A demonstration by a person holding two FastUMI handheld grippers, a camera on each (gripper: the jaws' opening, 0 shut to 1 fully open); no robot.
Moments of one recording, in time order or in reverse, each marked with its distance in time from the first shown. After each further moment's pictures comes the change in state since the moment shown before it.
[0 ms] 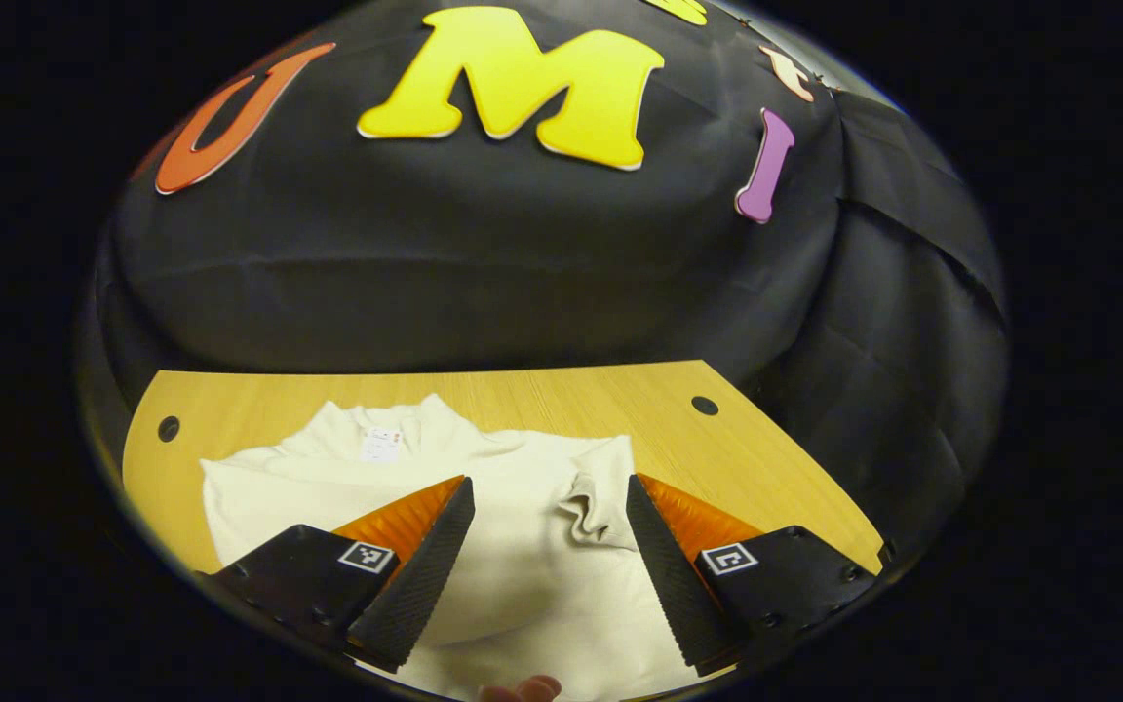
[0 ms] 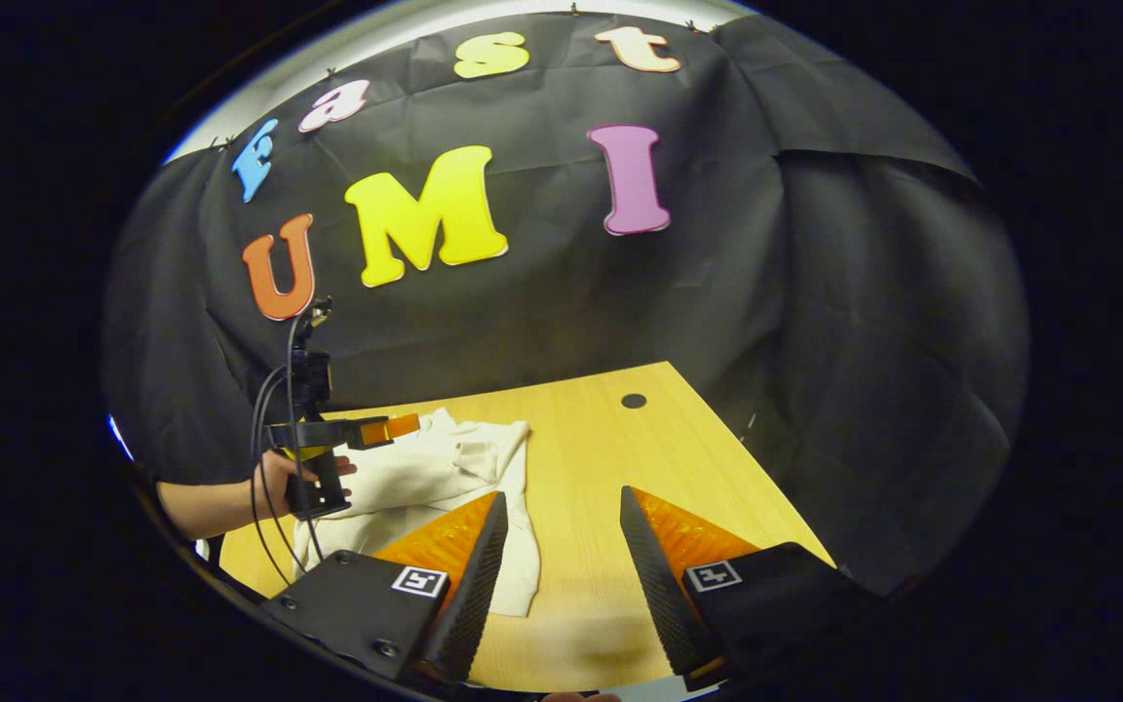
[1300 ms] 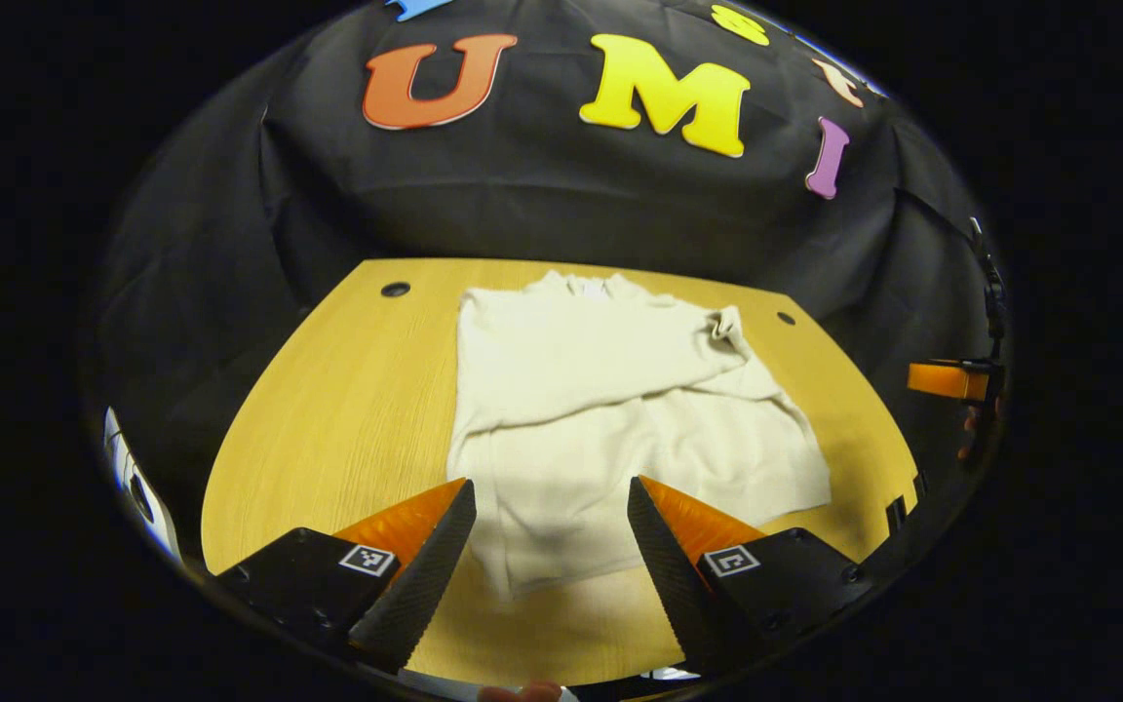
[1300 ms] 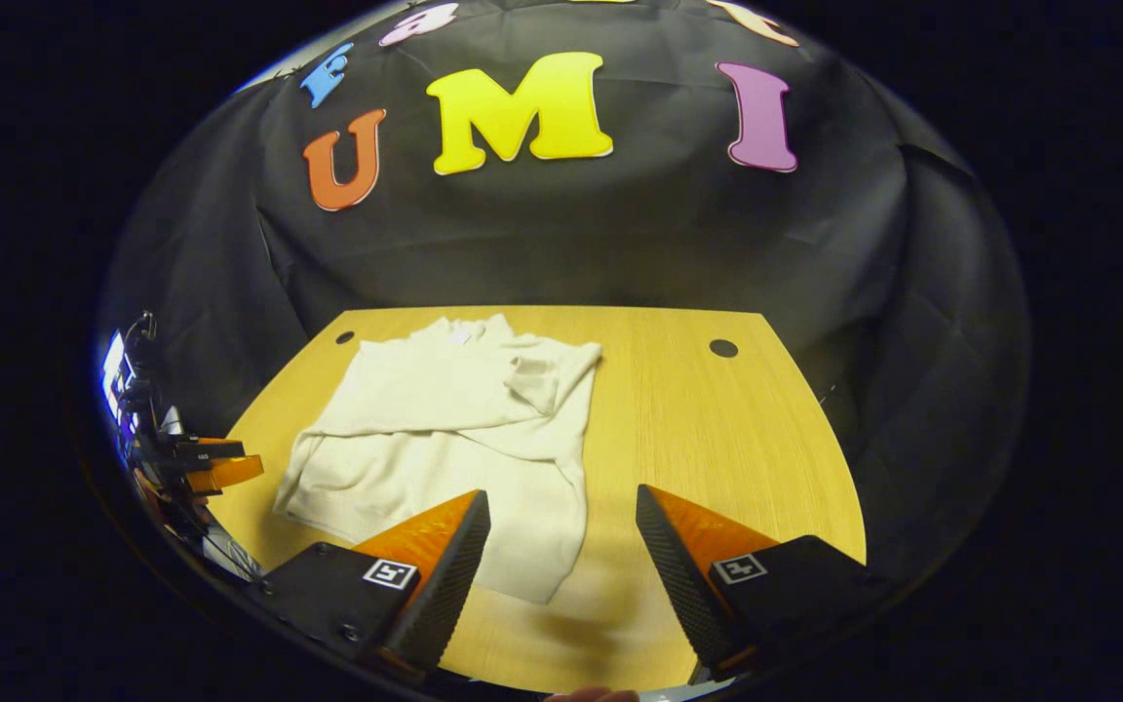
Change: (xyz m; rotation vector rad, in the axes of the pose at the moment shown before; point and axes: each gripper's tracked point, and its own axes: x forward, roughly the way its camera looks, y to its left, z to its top) left arm -0.232 0.103 -0.196 -0.126 0.288 0.266; right arm 0.071 0.027 -0.096 -0.189 0.289 0.113
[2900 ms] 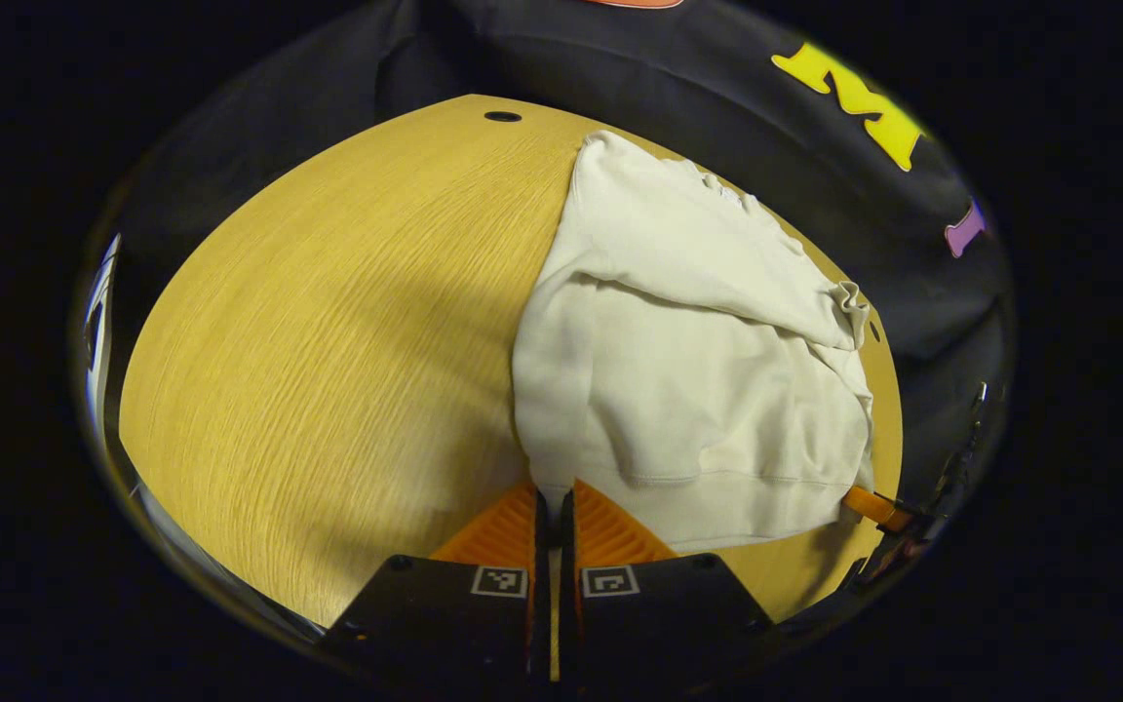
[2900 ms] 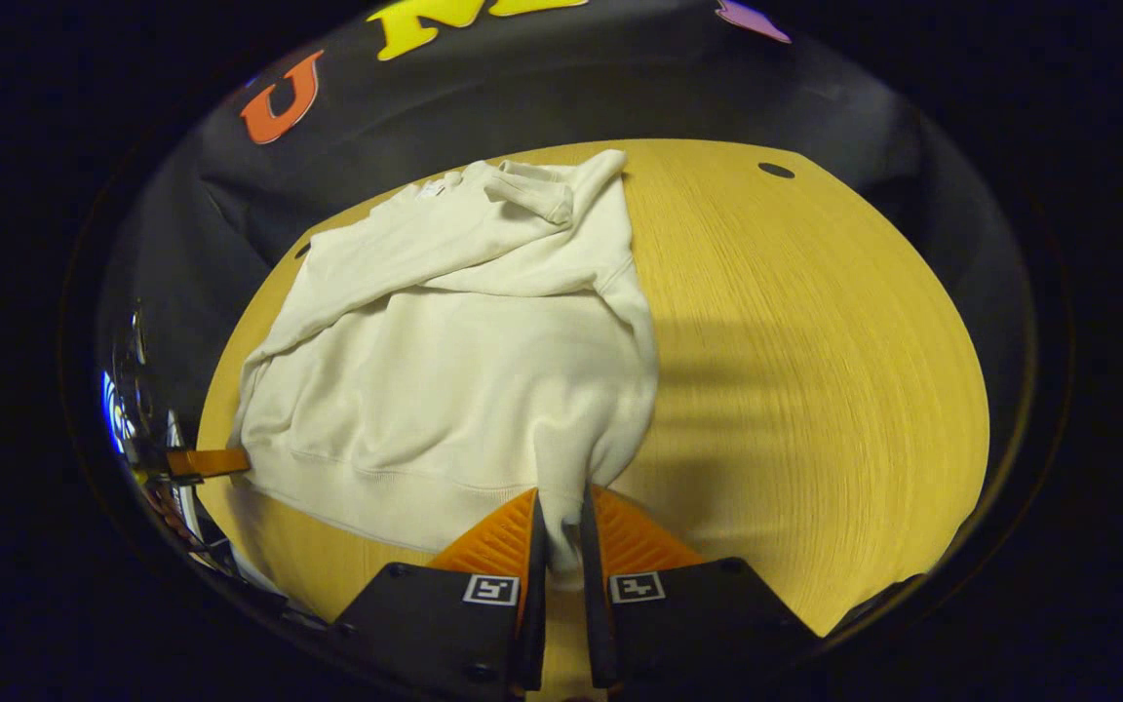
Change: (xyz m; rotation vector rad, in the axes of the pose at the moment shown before) left arm 0.054 0.025 -0.058 -0.406 0.265 0.052; right arm 0.115 0.054 -0.127 0.221 0.345 0.046
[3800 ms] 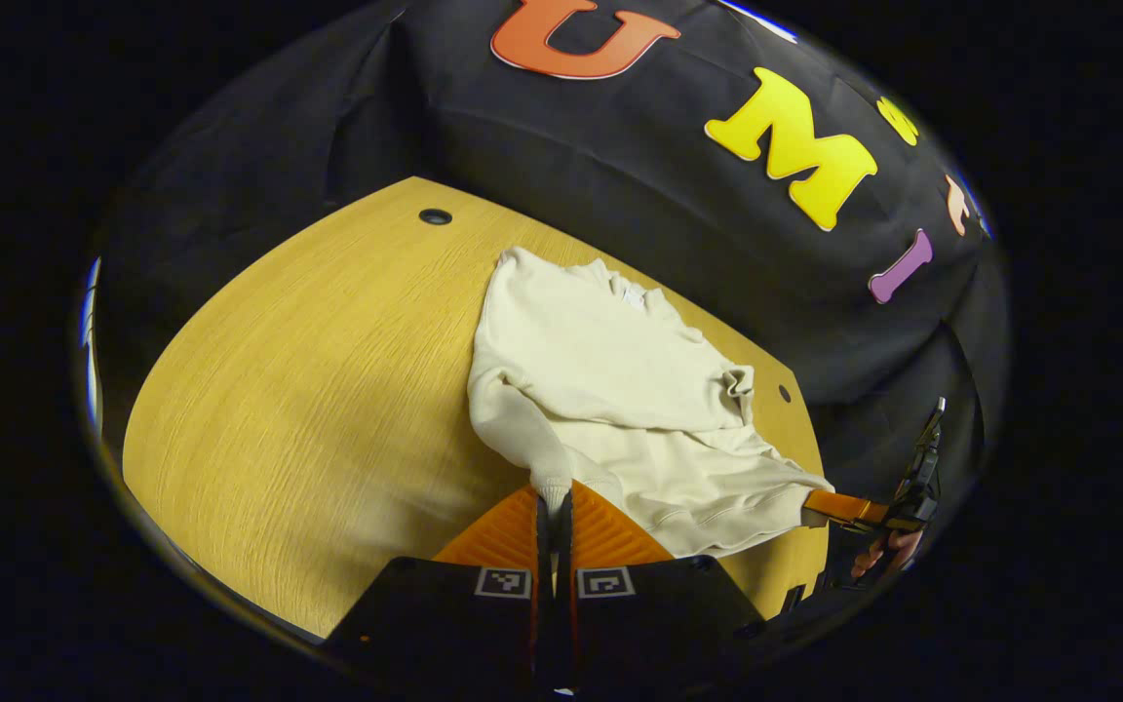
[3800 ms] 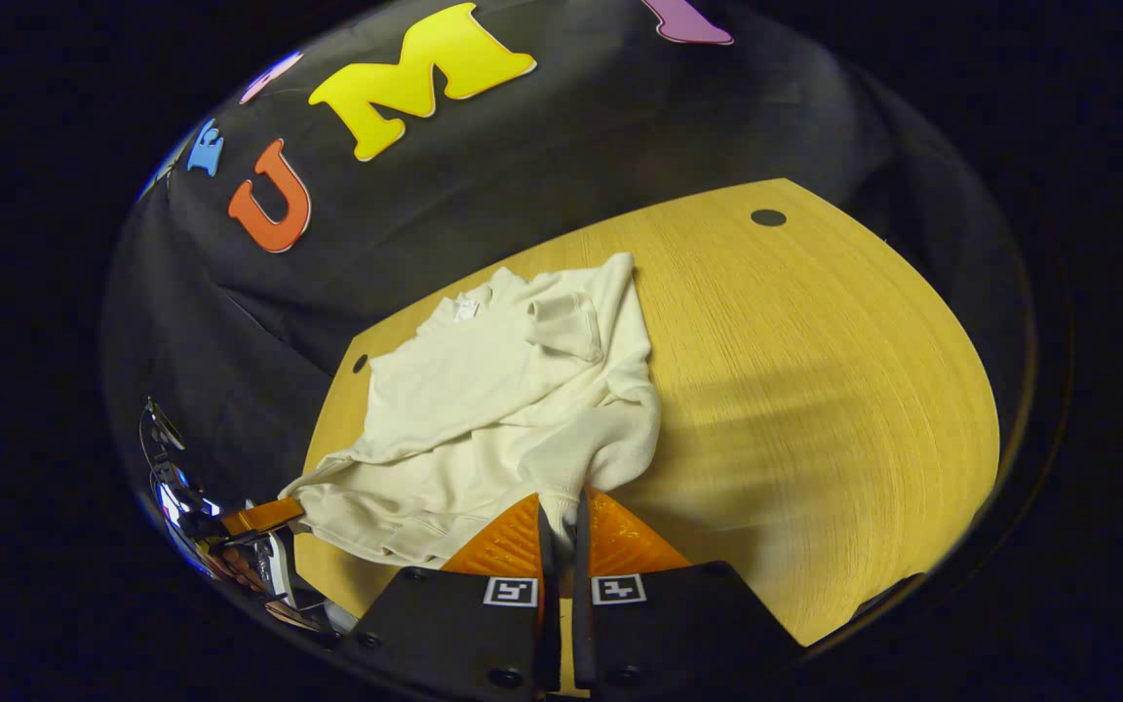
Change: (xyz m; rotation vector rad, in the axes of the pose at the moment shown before) left arm -0.080 -0.073 0.104 0.059 -0.257 -0.197; right arm -0.074 0.043 0.113 0.132 -0.186 0.173
